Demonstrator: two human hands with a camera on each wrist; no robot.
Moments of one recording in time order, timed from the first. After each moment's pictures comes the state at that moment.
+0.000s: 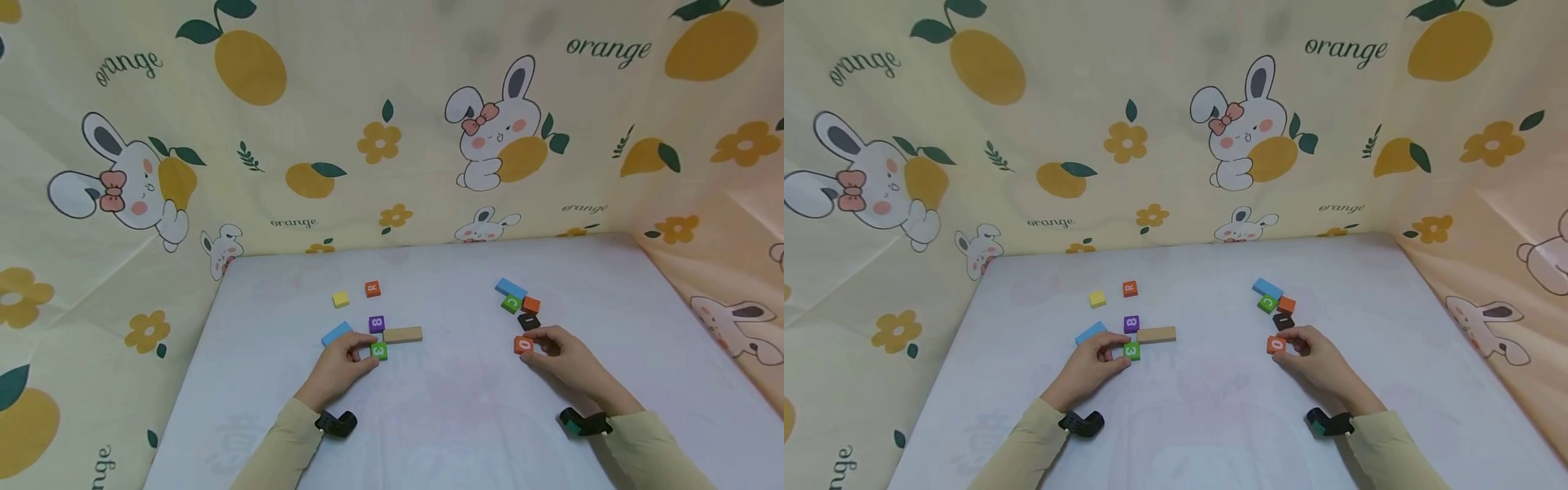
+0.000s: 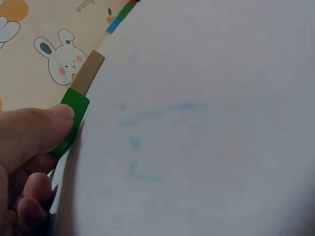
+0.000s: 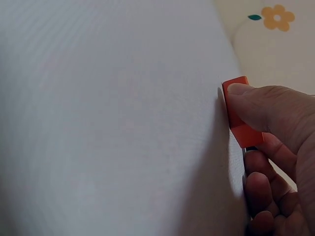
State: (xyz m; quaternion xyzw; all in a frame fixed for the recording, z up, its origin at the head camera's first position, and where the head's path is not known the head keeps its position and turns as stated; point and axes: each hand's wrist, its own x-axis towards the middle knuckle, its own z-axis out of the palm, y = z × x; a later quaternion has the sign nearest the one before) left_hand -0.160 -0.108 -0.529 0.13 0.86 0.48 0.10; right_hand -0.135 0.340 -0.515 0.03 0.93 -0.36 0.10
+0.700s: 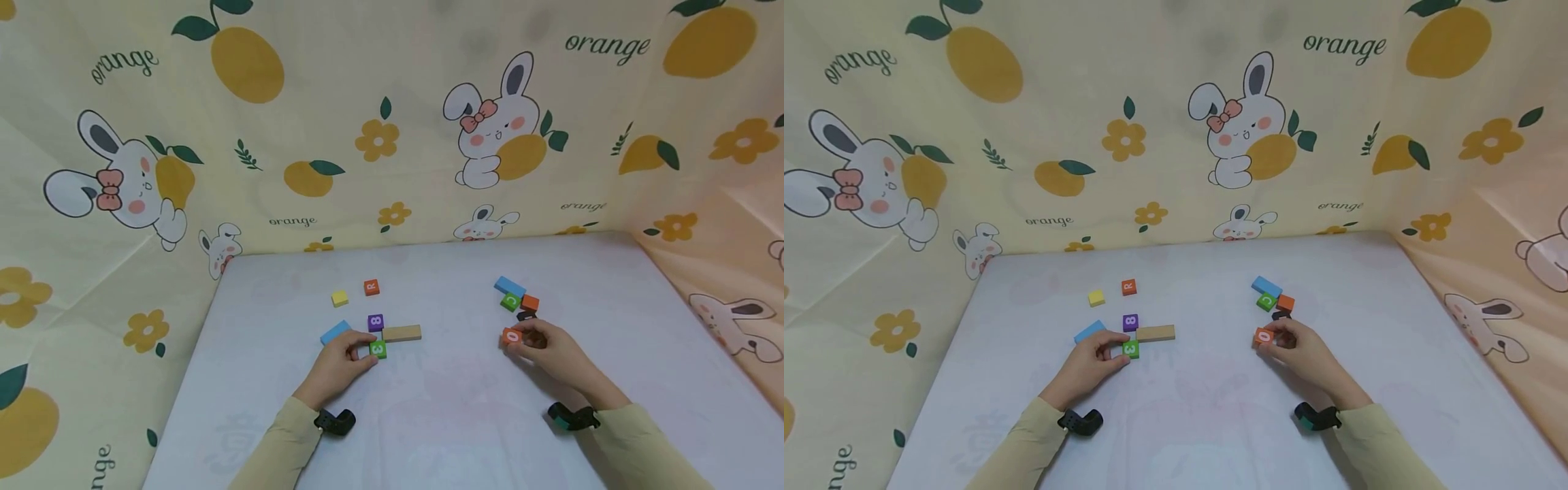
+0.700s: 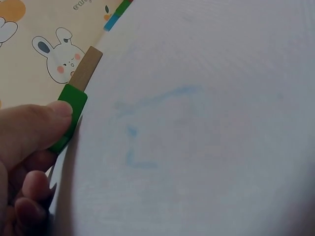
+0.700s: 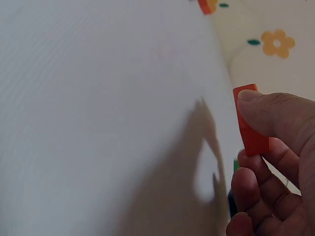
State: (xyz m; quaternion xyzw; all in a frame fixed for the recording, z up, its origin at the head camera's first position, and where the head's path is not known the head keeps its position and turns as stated) left_hand -0.160 -0.107 -0.529 0.13 0.87 0.46 0.09; right_hand -0.141 0.317 -0.504 0.01 0.91 -0.41 0.09
